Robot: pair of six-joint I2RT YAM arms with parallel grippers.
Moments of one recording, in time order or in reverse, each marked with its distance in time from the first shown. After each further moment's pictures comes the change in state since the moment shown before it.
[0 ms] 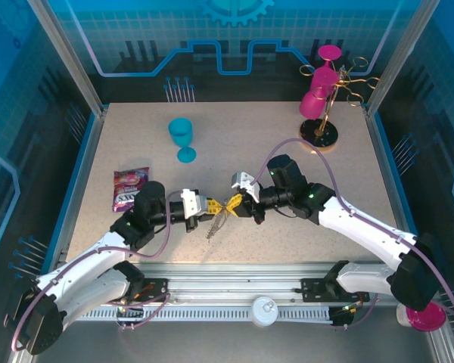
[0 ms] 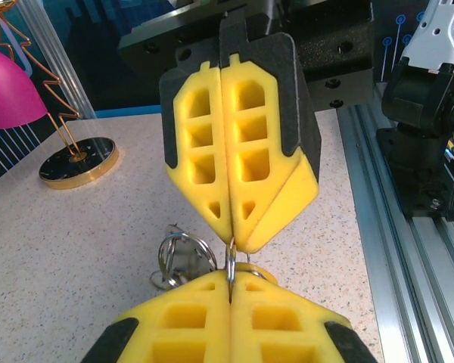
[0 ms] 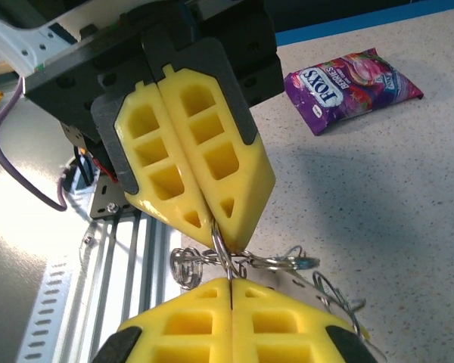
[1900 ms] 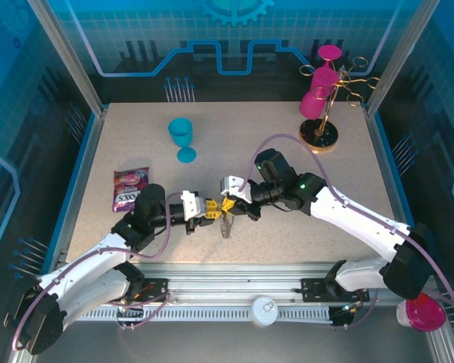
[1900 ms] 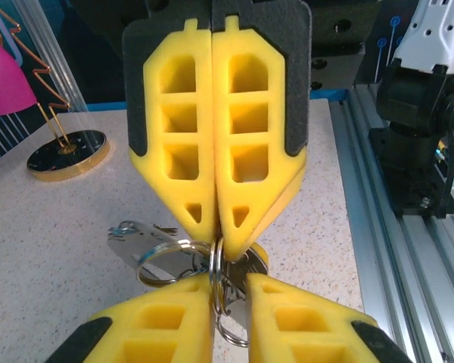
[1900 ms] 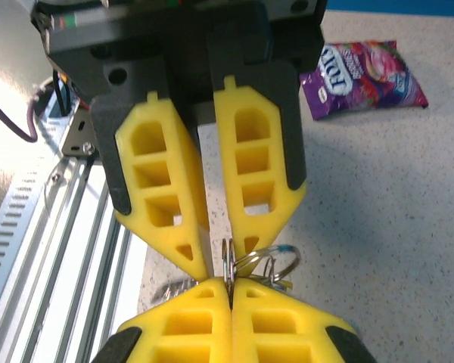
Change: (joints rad) left arm 0.001 0.004 -0.022 0.003 0.004 -0.019; right arm 0.069 0.117 0.223 -0.283 0.120 -0.316
